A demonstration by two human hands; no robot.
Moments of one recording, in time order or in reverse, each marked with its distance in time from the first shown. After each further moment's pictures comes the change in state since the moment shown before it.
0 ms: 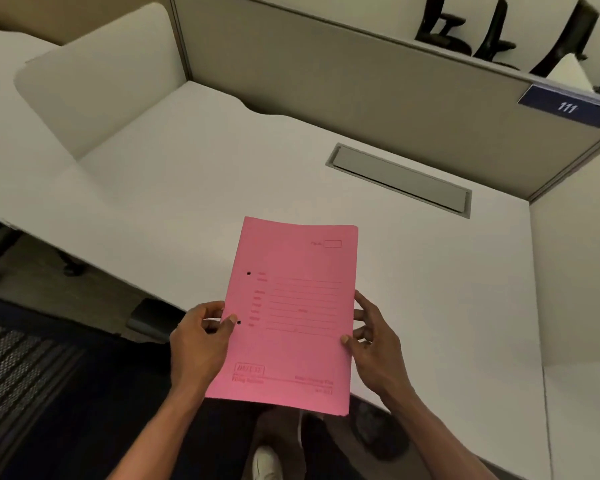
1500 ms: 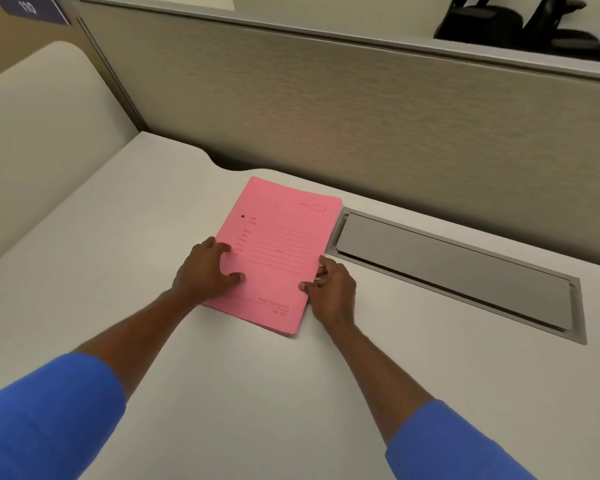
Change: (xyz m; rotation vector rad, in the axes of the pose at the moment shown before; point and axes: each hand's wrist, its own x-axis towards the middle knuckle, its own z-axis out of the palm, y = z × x) left_hand 0.482 0.182 0.195 0.844 -0.243 0.307; right_hand 0.520 -0.023 0.062 0.070 0.140 0.066
